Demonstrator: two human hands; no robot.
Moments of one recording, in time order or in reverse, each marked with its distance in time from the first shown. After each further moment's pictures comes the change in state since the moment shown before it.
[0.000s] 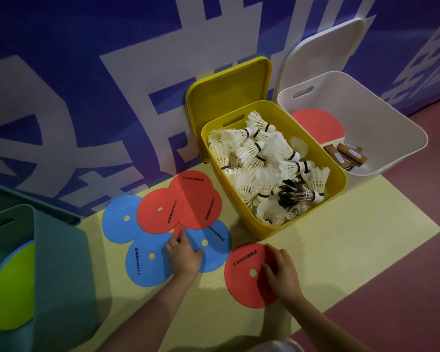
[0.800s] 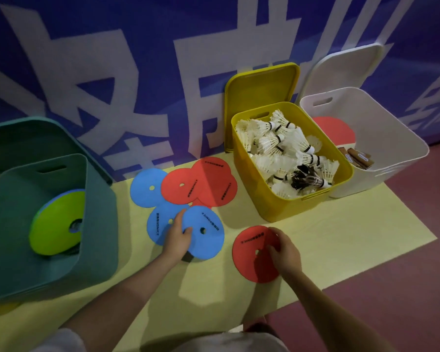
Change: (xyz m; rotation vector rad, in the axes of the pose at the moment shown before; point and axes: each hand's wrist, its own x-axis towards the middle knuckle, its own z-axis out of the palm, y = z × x) left_hand -0.056 -0.053 -0.054 -0.591 -0.016 0.088; right_hand -0.018 -0.034 -0.016 -0.036 -0.033 0.047
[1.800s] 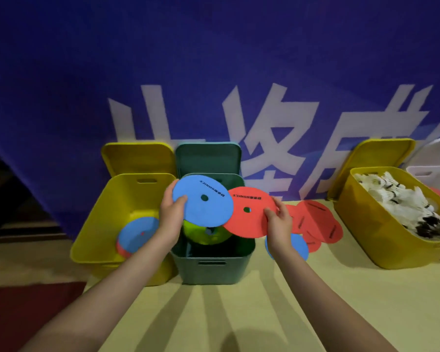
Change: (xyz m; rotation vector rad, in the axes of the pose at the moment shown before) left_hand -0.083 -0.076 -0.391 -0.728 0.483 0.215; right_hand -0.120 -0.394 0.200 0.880 0.112 -0.114
